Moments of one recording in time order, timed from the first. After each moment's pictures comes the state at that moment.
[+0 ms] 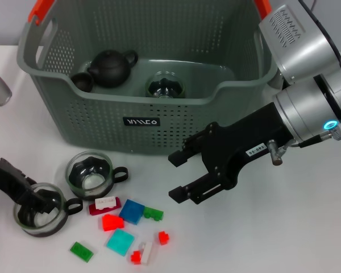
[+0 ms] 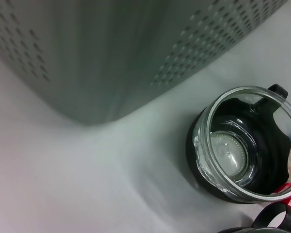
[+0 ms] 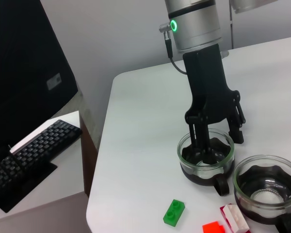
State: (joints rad) left arm -0.56 -2.05 -2.28 -1.08 -0.39 1.67 -2.06; right arm 0.80 2.10 -1.22 -0.96 -2.05 -1.67 1.84
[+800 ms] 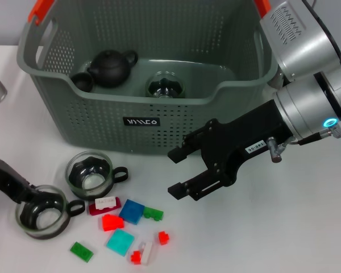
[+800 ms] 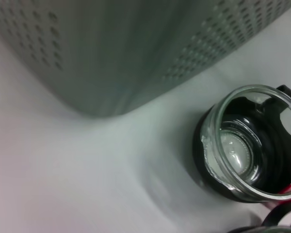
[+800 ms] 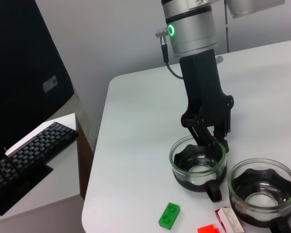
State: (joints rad) left arm -0.58 -2.02 -2.32 -1.01 -0.39 1.66 -2.06; right arm 0.80 2.10 -1.22 -0.97 -2.05 -1.66 1.83
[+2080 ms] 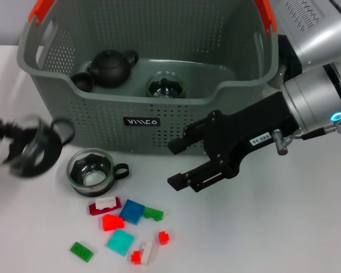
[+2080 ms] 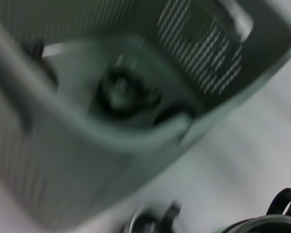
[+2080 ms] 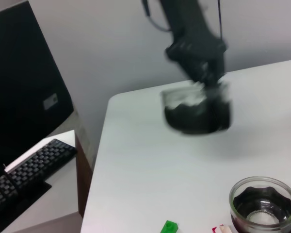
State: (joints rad) left arm -0.62 -1.87 -2.65 -1.15 -0.66 2.05 -2.07; right arm 0.80 2.09 -1.16 -0.96 -2.03 -1.68 1.81
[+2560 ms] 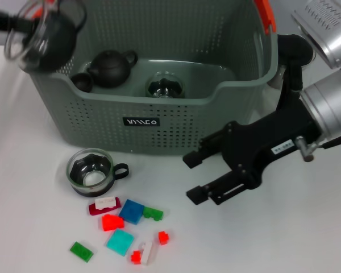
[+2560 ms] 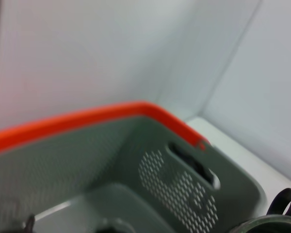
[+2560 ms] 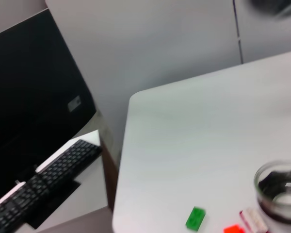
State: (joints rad) left arm -0.73 -1.78 -2.70 -1.12 -0.93 1.99 -2.19; right arm 0.80 2.06 -1.12 -0.92 -2.03 -1.79 1.83
